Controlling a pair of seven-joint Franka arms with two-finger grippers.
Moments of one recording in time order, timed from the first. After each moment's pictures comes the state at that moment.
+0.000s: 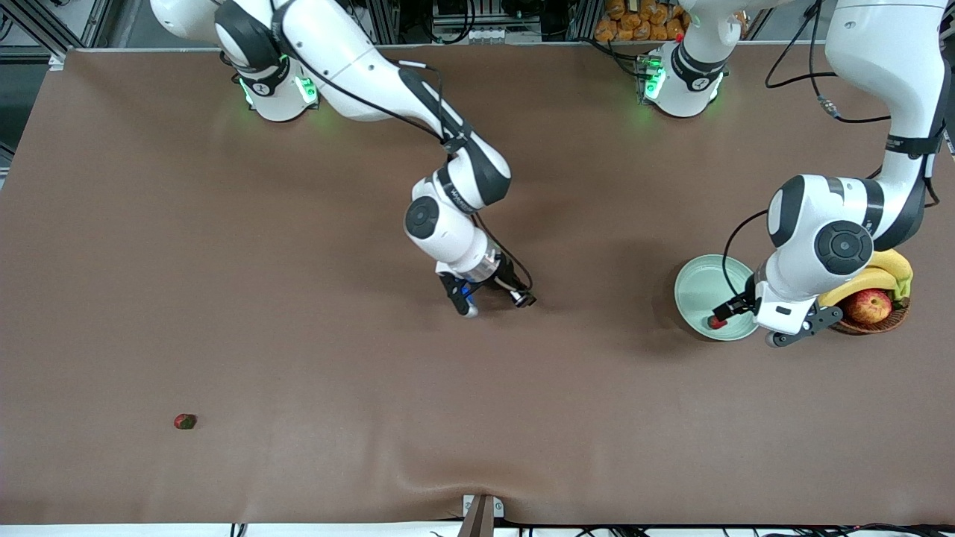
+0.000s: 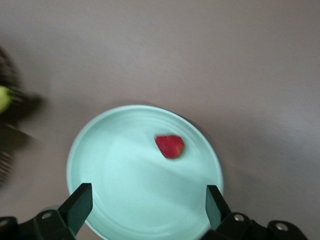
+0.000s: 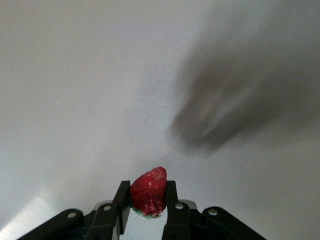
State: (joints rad) left arm 0.10 0.39 -0.18 -1.94 0.18 2.27 -0.63; right arm 0.84 0.93 -0.04 -1.35 0.72 2.68 1.25
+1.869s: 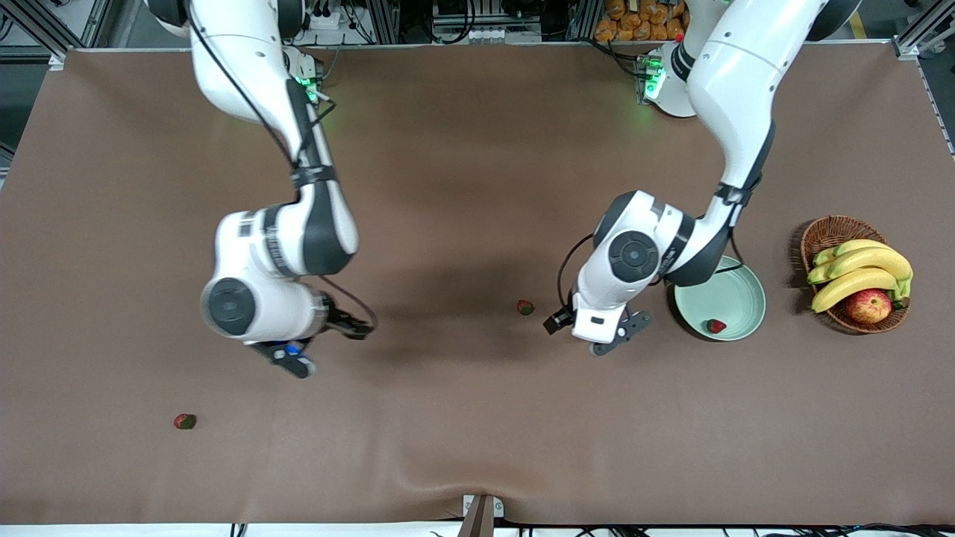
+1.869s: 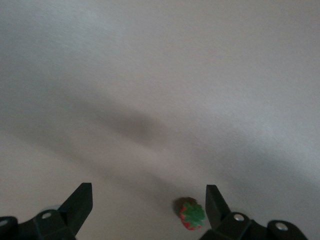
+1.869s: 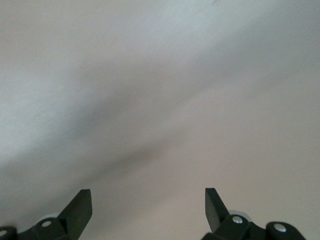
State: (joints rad) left arm -0.32 0.69 -0.23 -1.55 0.08 2.26 -1.10; right arm 0.78 0.79 -0.74 -1.30 0.60 1.67 0.51
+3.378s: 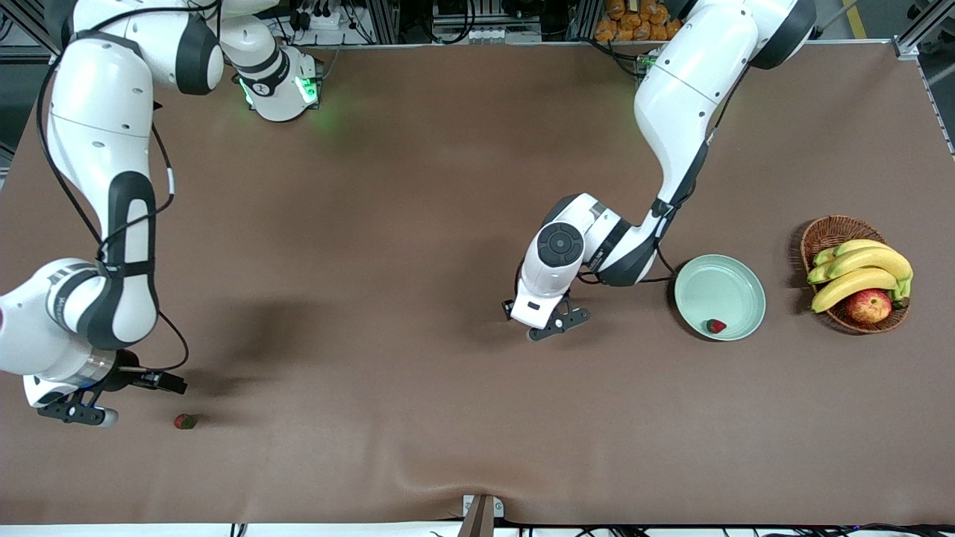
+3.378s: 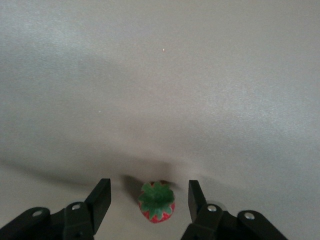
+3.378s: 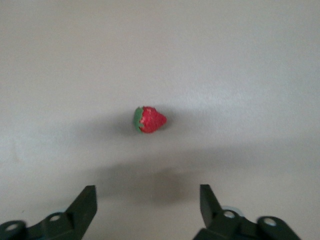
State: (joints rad) left arm -0.44 0.81 -0.22 -1.53 0.18 2.39 -1.09; right arm 0.22 0.89 -0.52 -1.34 0.60 2.22 -0.28
